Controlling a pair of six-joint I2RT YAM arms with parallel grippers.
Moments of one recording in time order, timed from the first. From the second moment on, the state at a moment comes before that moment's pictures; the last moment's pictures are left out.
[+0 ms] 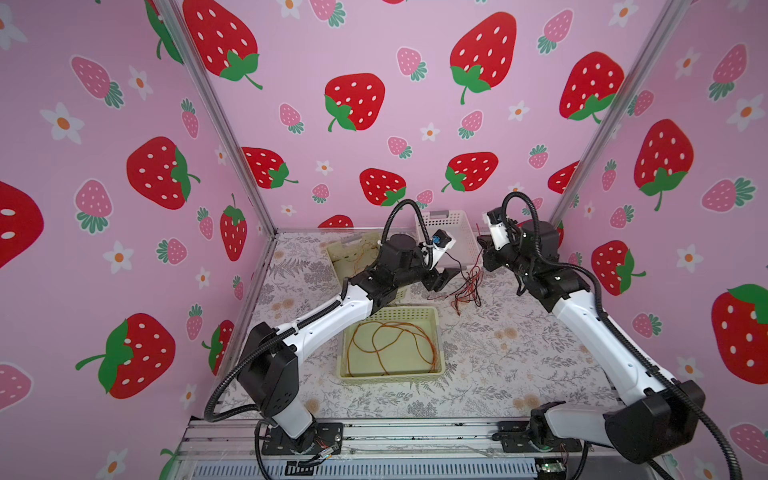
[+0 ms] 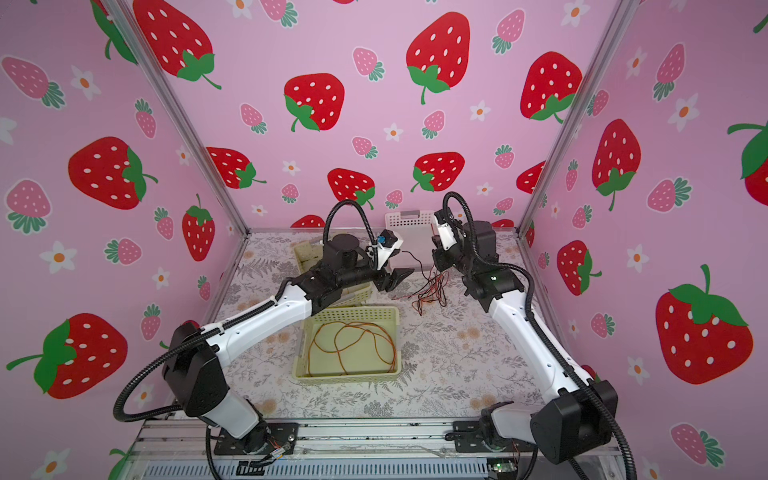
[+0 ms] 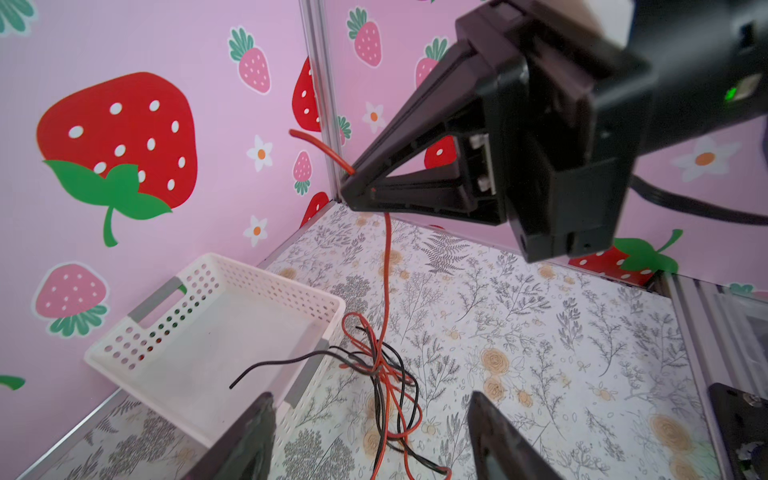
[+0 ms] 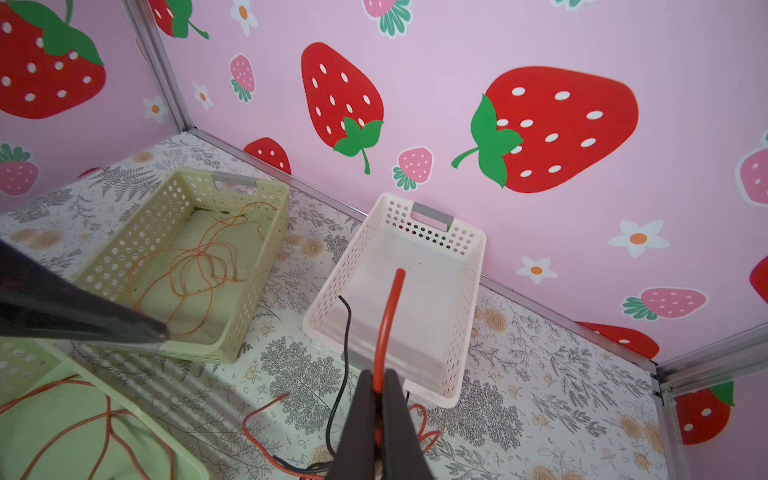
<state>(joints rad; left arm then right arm) -0.72 1.66 1.38 0.02 0.34 0.18 0.41 1.29 1.27 -0.30 -0.15 -0.21</state>
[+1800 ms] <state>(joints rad) -0.79 2.04 2.00 0.04 0.51 0.03 0.20 1.16 0.64 0.14 -0.46 0.01</state>
